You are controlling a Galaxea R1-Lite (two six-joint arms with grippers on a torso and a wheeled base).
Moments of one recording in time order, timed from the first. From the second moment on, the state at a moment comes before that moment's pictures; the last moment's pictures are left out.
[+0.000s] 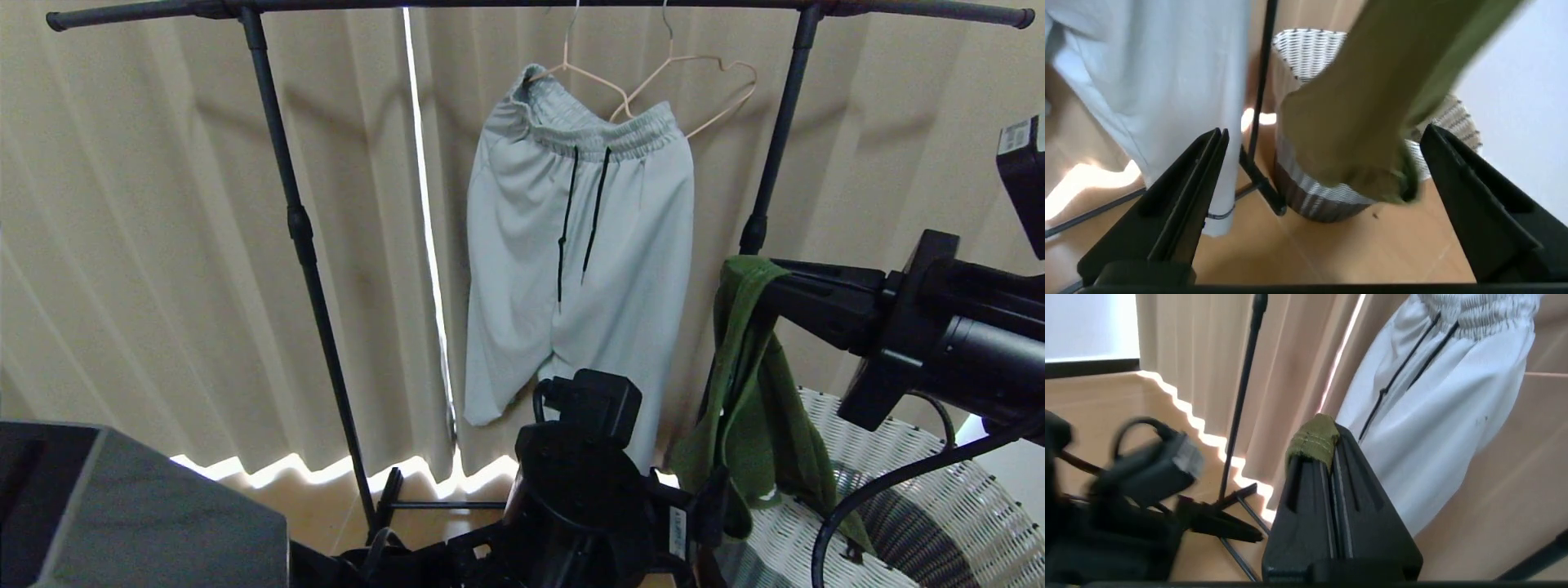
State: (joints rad) left arm -1.08 2.02 -0.85 -0.92 0.33 -0.35; right arm 0.66 1.29 -0.73 -0.55 0.11 -0.18
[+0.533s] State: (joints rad) left arm -1.04 2.11 -0.85 -0.96 0.33 -0.35; right arm 0.66 1.28 -0.73 -0.56 0.11 -0.18
